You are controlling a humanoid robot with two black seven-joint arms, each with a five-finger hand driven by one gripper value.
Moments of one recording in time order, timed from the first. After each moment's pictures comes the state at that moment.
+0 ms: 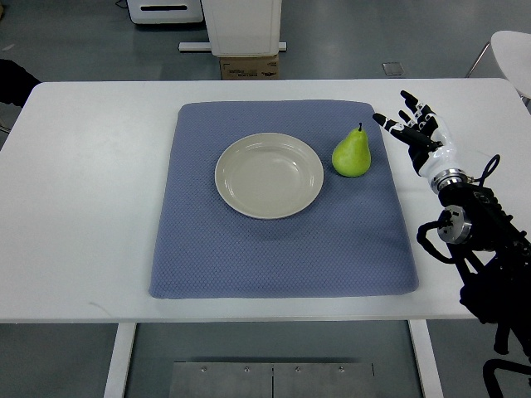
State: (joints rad) left arm -0.05 0.00 -0.11 -0.20 -0.09 0.10 -0.12; right arm 0.58 -0.02 1.26 0.83 -0.80 -0.05 0.15
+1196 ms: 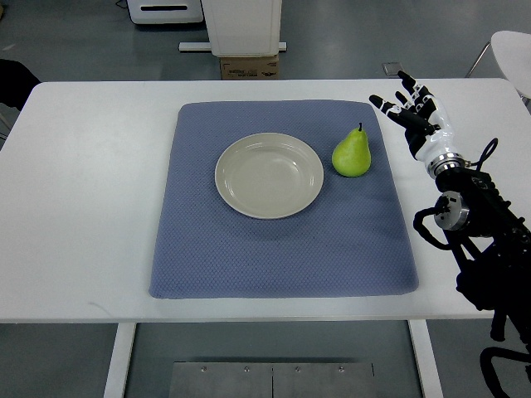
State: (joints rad) left arm -0.04 0.00 -0.11 -0.20 -0.09 0.11 -0.12; right arm 0.63 -0.02 1.24 0.83 -0.78 -0.04 0.16
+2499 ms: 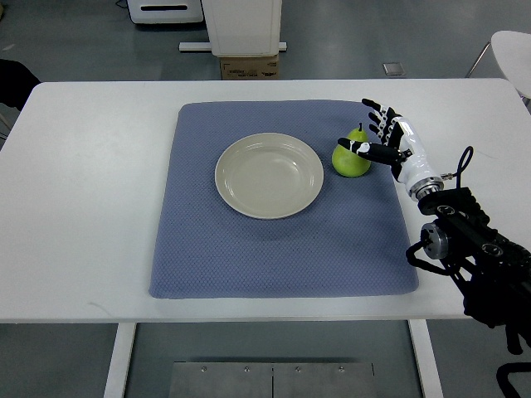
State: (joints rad) left arm -0.04 0.00 -0.11 -0.20 -0.10 0.11 -0.12; right arm 0.66 -0.07 0.88 0.70 -0.79 -0.05 0.39
